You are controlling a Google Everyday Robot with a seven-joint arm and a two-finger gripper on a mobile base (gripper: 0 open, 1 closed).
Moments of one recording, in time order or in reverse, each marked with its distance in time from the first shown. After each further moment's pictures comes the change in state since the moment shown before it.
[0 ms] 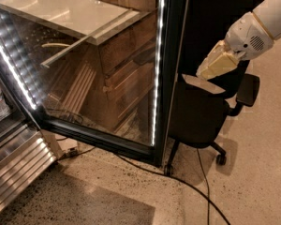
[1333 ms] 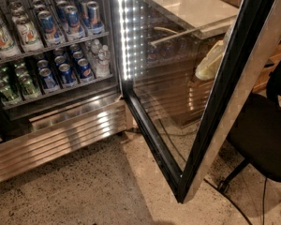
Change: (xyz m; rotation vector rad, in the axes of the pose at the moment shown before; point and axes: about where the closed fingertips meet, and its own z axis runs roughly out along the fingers) arm 0.000 0.000 0.000 0.000 0.000 0.000
